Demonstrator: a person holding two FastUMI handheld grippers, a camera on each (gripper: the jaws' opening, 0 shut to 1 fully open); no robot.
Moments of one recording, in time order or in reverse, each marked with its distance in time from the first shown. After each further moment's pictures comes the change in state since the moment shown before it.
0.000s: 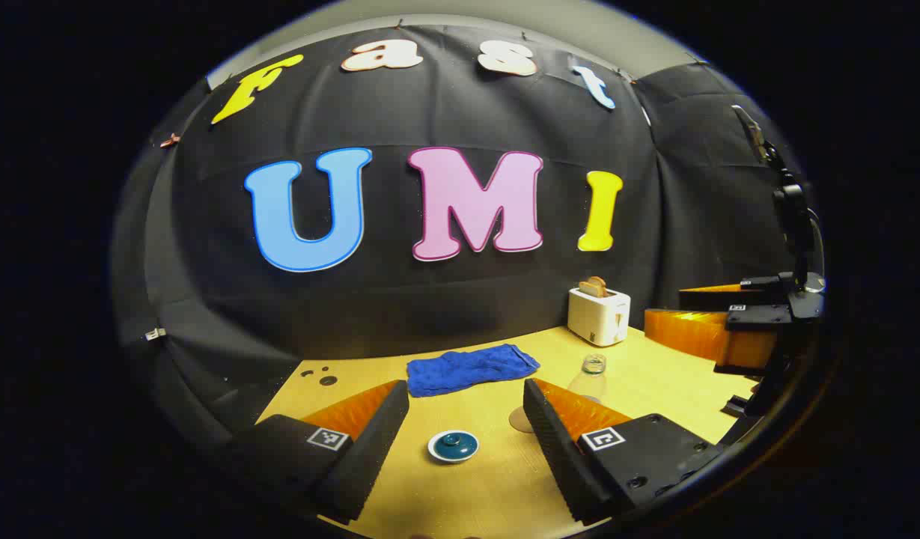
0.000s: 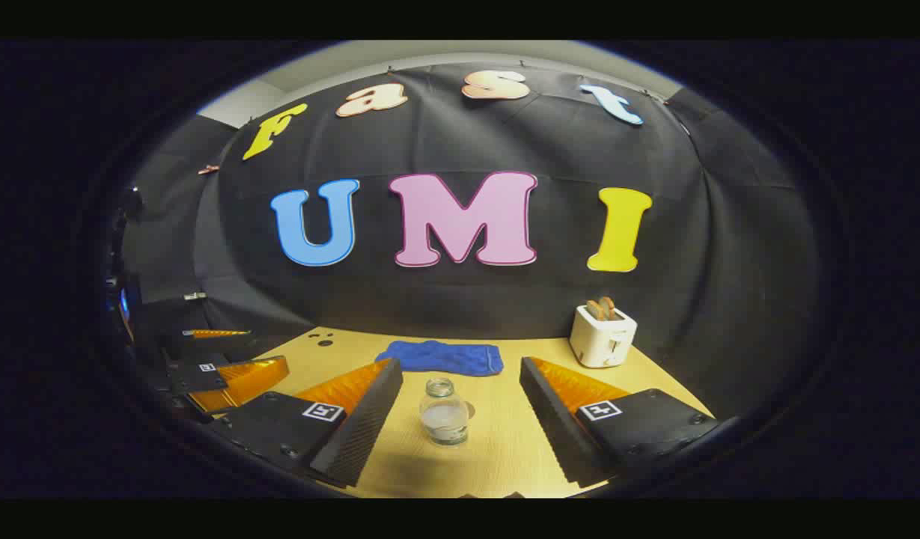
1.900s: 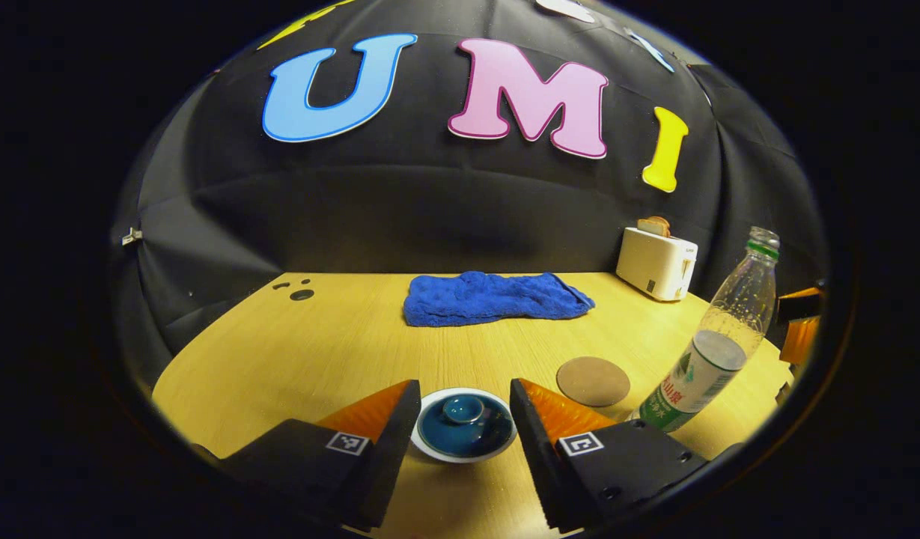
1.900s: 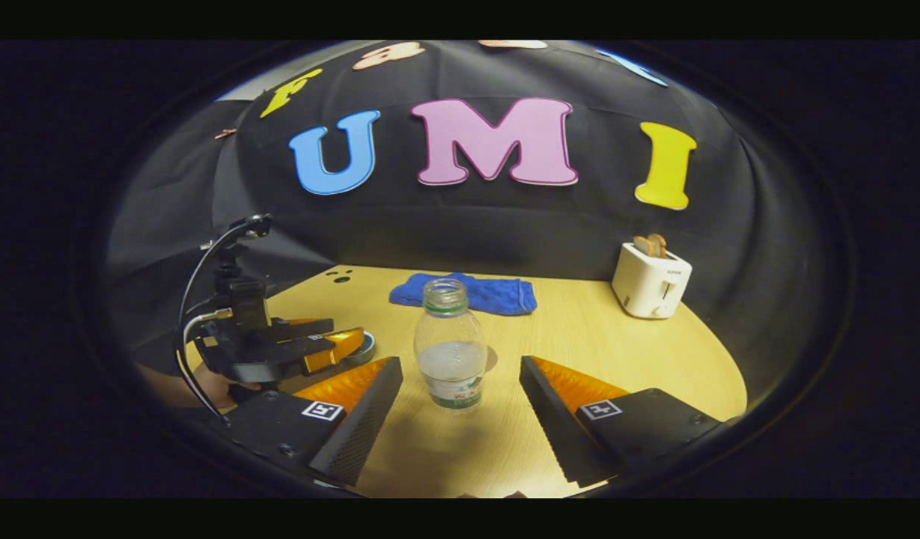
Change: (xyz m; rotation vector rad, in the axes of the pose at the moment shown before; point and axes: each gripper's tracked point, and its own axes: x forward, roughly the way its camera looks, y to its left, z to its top) left arm 0.153 0.029 -0.185 -0.168 0.191 0.096; right arm 0.048 -0.003 -0.133 0.014 0.246 0.126
